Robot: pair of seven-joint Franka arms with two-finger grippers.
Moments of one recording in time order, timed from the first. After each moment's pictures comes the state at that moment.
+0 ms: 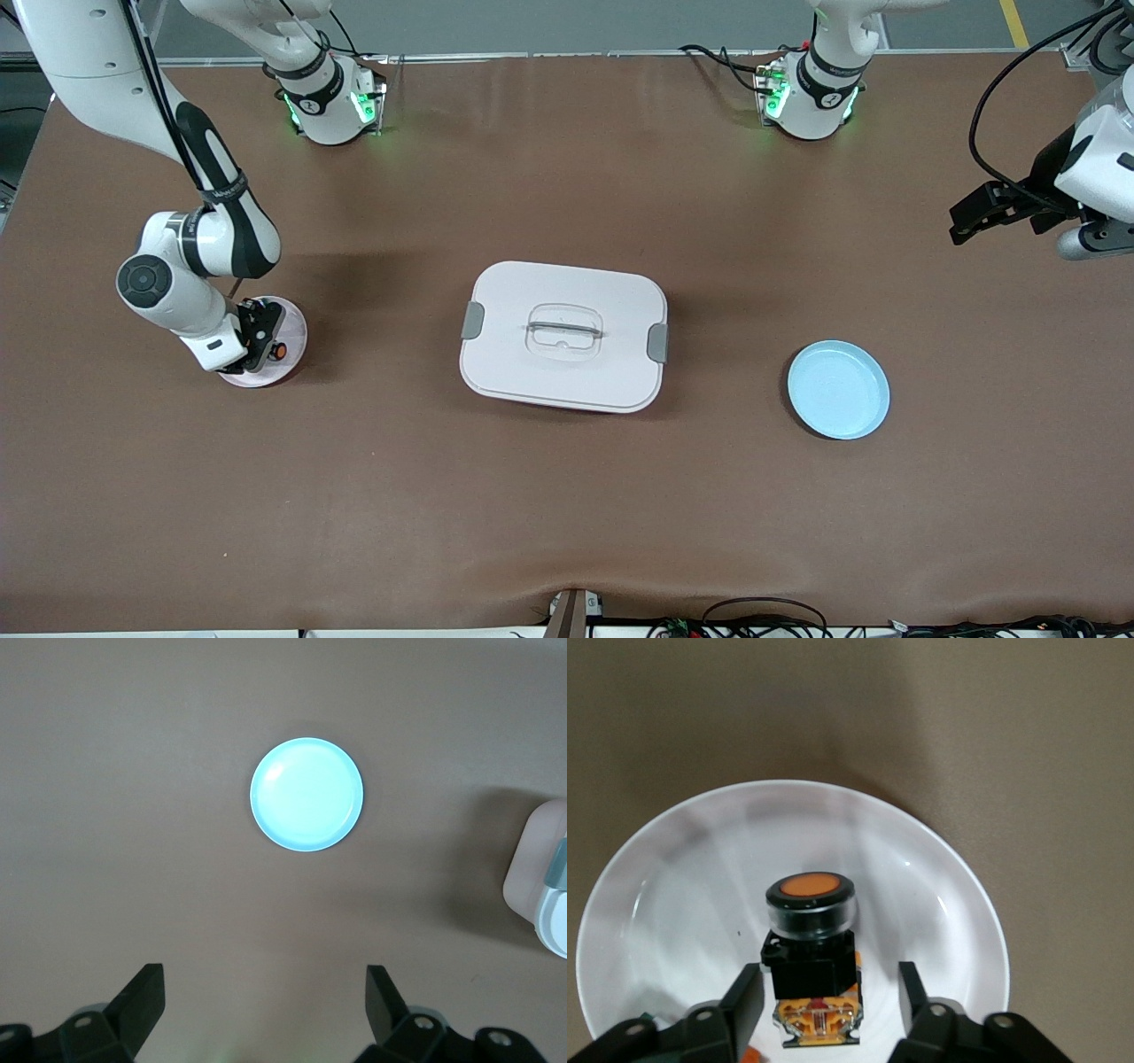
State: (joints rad) left arm 0.01 -0.01 -0.10 -1.57 0.04 1.55 -0.20; right arm 0.01 0.43 -0.12 -2.20 -0.13 2.61 -1.30
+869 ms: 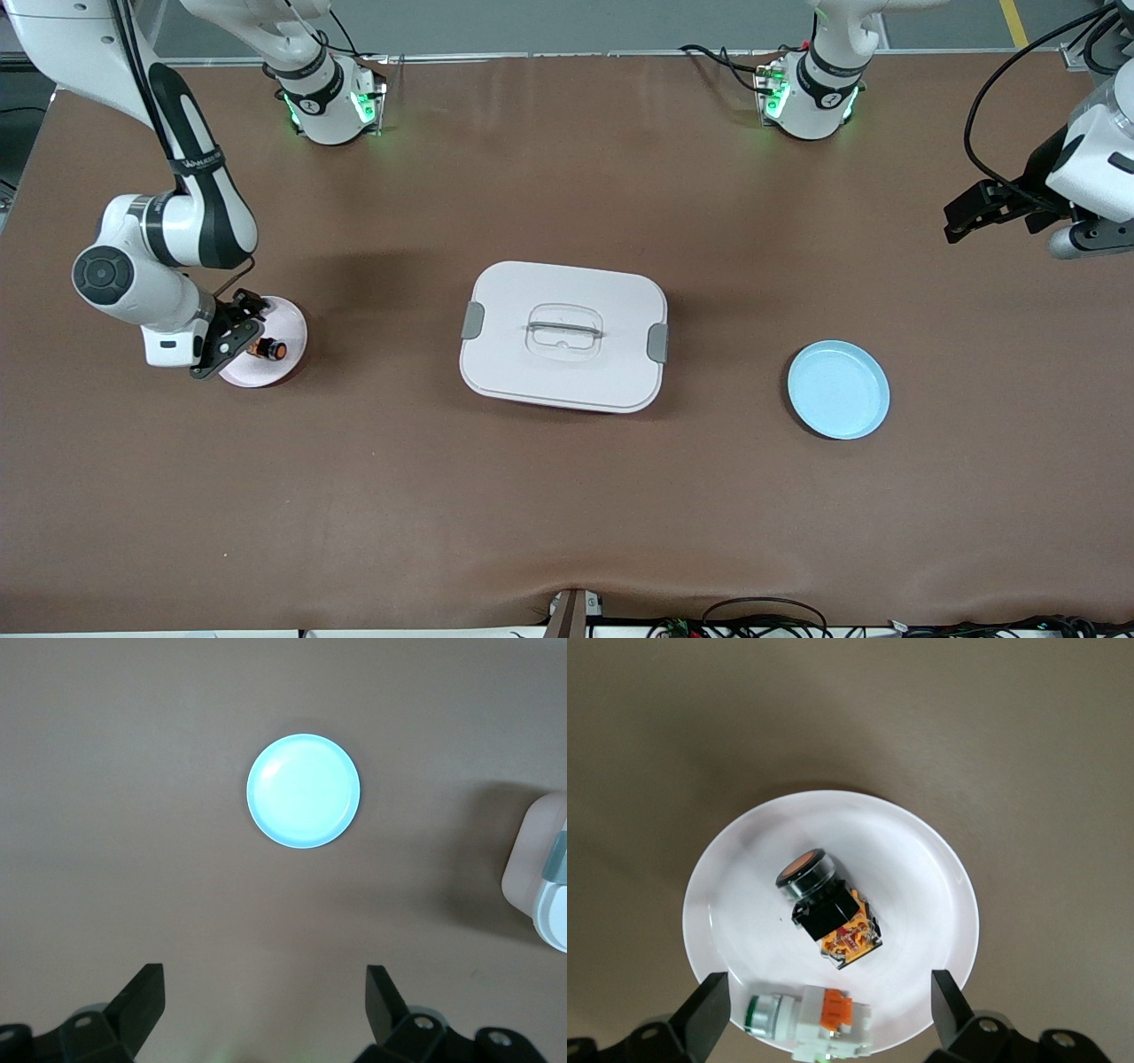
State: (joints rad) left arm 0.00 -0.01 -0.10 -1.57 0.04 1.54 -0.20; right arm 0.01 0.31 -0.10 -2.15 -0.12 2.37 -0.66
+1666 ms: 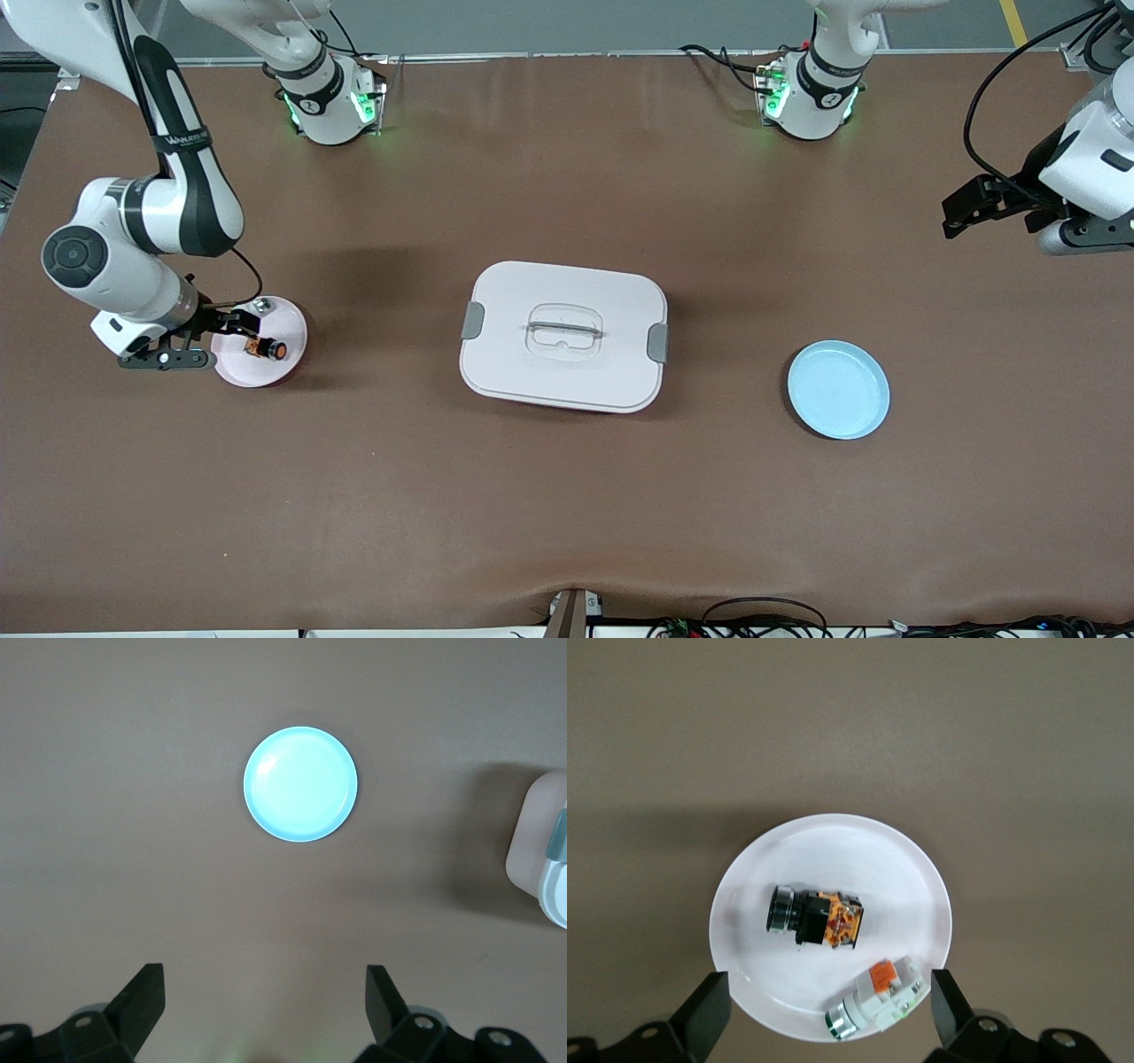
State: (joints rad) left arm 0.00 -0.01 -0.10 -1.57 0.04 1.53 -0.14; right arm 0.02 0.22 -0.10 -2.12 -0.12 2.27 -0.01
